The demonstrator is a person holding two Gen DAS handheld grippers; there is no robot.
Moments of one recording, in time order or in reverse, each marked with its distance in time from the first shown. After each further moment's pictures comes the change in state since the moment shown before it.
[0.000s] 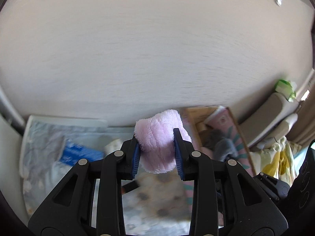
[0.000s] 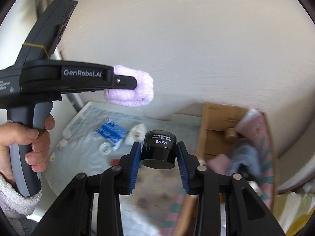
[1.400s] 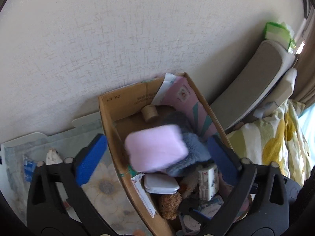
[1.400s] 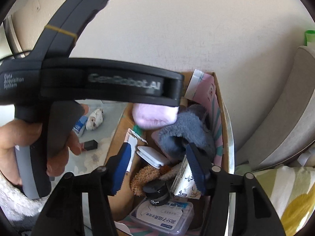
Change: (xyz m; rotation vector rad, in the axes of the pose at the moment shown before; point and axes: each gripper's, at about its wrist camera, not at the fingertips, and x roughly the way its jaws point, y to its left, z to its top) left arm 0.120 -0.155 -0.013 0.225 0.207 -0.027; right arm -0.019 -0.113 -0.039 0.133 0.110 -0.029
